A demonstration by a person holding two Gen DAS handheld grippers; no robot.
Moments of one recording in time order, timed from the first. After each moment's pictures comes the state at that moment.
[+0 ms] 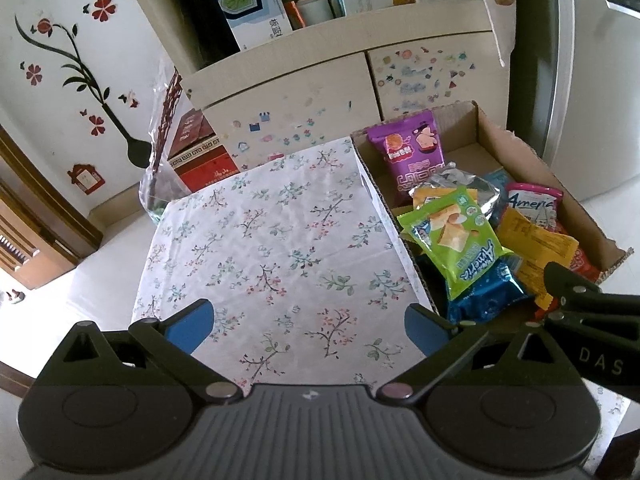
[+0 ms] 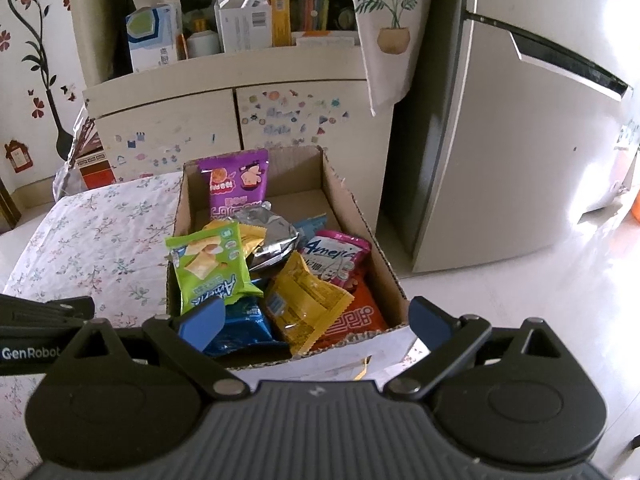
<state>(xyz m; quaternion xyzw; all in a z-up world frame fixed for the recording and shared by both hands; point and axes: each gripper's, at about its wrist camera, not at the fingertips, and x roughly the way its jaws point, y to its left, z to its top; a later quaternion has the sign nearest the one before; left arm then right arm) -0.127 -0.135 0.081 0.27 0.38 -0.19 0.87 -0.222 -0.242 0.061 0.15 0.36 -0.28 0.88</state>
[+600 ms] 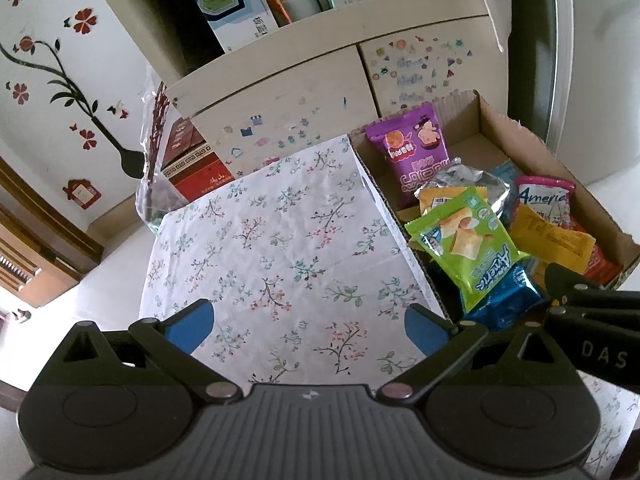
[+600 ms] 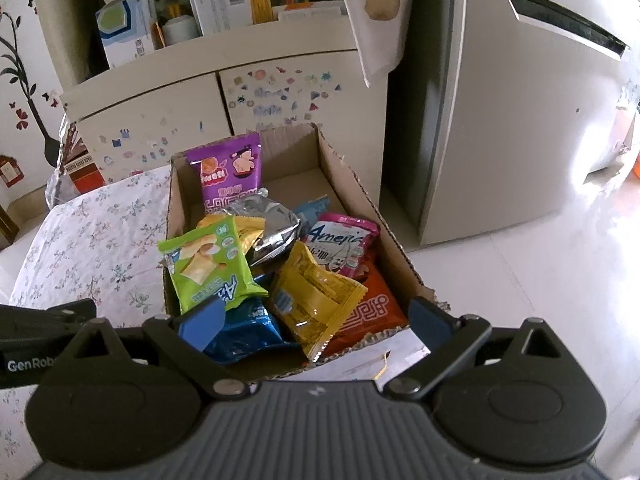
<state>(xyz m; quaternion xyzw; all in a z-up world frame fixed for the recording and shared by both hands) -0.109 -0.147 0.075 0.30 0.38 -0.20 0.85 -0.205 -0.250 0.053 0.19 0.38 -0.29 0.86</state>
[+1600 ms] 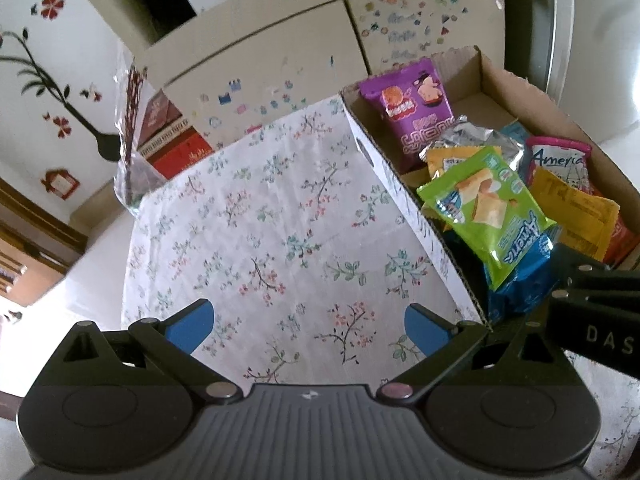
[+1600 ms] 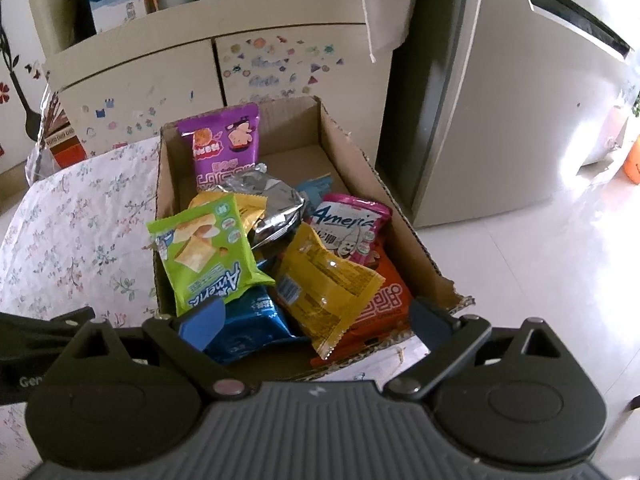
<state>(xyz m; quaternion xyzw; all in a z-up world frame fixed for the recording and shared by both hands) -0.078 -0.145 0.047 0.31 0.42 -0.21 0.82 -0.174 -0.241 0.039 0.17 0.42 -0.31 0.84</state>
